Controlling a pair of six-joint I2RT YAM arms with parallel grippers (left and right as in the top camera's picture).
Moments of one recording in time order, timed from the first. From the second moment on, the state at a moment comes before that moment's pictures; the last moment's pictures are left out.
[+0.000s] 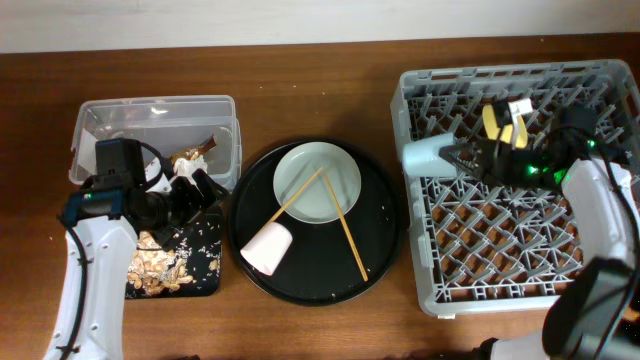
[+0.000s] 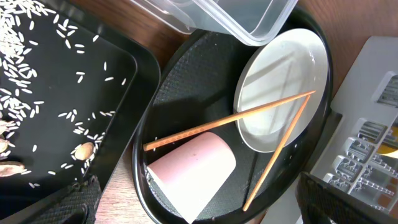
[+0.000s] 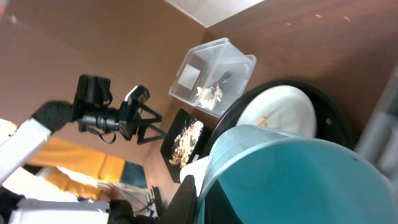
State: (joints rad) left arm 0.16 1.38 1.08 -0.98 0.44 -0.50; right arm -0.35 1.67 1.20 -0.94 -1.40 -0.41
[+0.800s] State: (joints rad) left arm 0.16 1.38 1.08 -0.98 0.44 -0.50; right arm -0.46 1.84 1.20 -0.94 -1.26 -0.26
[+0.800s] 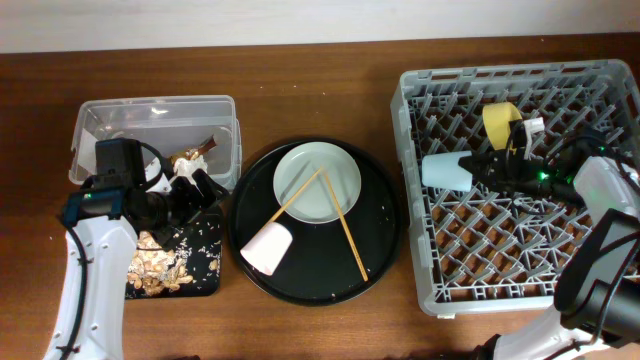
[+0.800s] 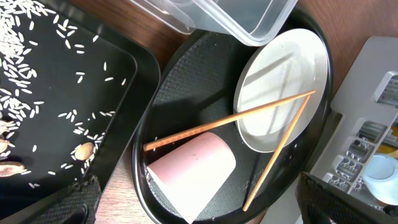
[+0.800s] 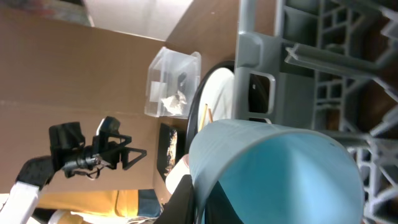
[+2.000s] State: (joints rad) left arm 0.16 1.38 1.08 -0.98 0.44 -0.50; right arm -0.38 1.86 1.66 -1.48 -0.43 -0.12
